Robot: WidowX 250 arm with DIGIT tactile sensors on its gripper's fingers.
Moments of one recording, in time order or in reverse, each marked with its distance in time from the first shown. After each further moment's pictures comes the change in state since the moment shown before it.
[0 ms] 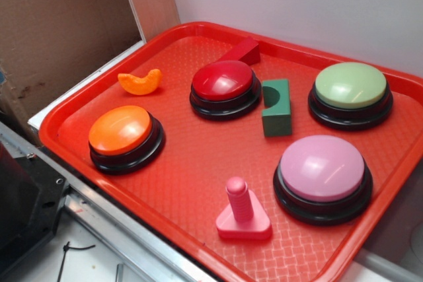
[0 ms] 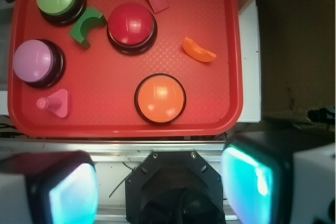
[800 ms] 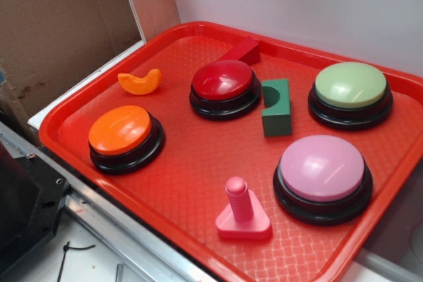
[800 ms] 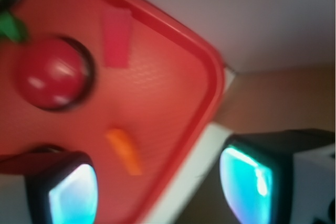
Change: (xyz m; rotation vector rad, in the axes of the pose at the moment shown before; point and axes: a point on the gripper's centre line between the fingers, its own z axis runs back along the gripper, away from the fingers) arm 0.158 0.075 -0.092 0.210 0.103 -0.694
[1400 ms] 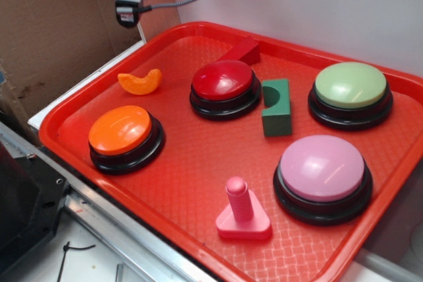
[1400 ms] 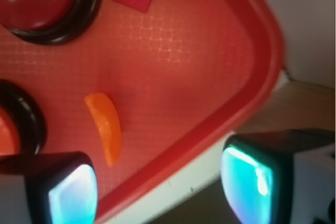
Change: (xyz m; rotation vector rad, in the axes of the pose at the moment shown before) arm -0.013 -0.011 -0.067 -0.147 0.106 -0.221
